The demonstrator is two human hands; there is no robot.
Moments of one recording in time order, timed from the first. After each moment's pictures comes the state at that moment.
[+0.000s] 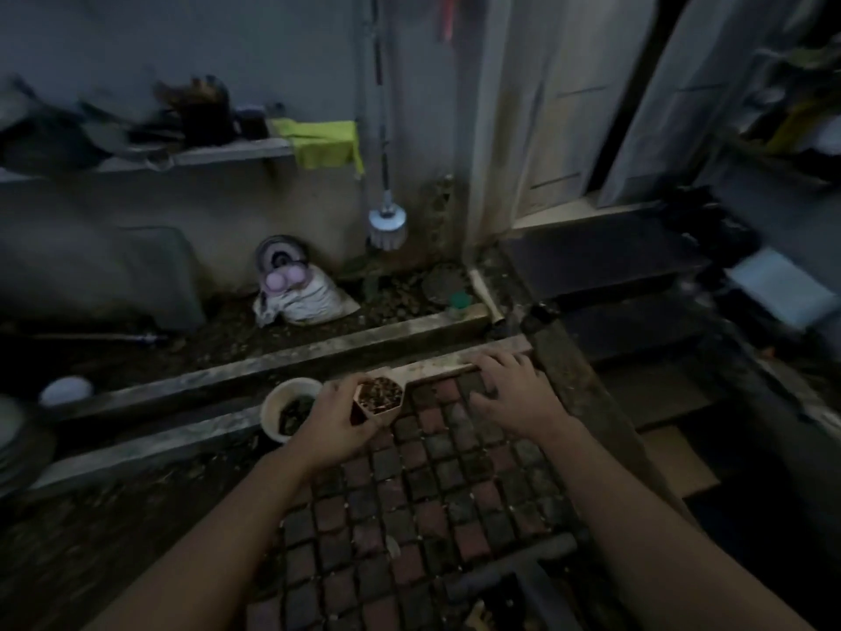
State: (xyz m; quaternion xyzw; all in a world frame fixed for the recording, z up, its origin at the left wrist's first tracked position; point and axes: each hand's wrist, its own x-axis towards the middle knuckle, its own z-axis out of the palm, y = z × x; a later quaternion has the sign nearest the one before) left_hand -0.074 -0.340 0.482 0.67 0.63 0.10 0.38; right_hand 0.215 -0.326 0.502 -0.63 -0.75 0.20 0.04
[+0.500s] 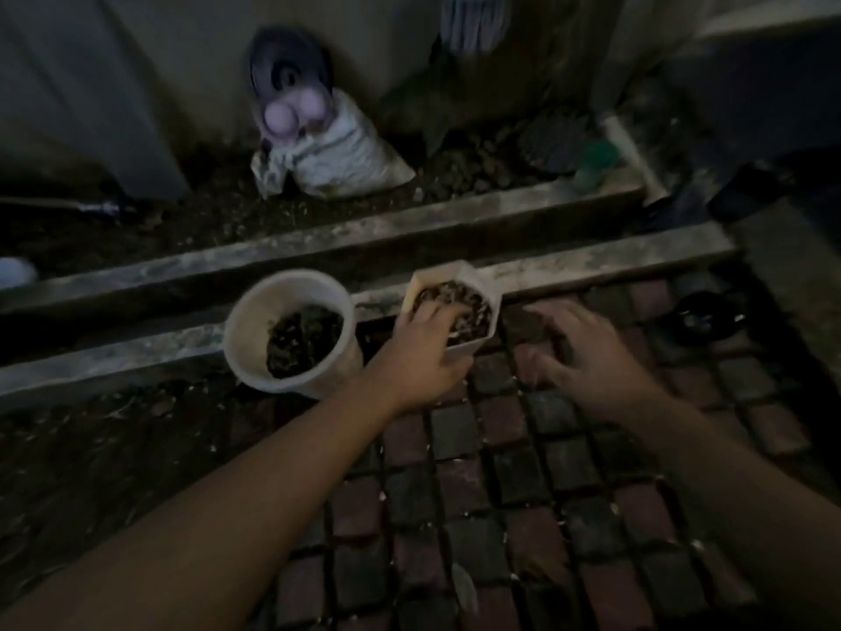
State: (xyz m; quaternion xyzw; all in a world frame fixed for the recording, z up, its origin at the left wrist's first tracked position) left_hand -0.102 -0.101 -0.014 0.74 0.61 0.02 0.28; right_hand 0.137 -0.101 -0.035 -0.58 -0.75 0.27 0.15
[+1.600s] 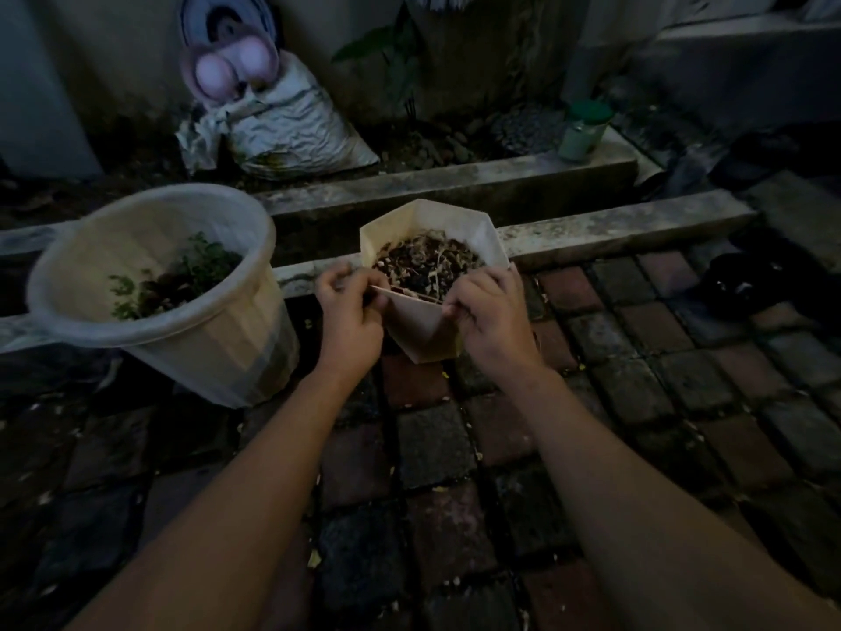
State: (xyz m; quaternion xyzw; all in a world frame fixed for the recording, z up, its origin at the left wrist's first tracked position) left_hand -0.128 -0.054 -0.280 0.61 0.64 0.42 0.22; right_hand 0.067 -0.047 -0.283 -0.48 -0.78 0.08 0.38
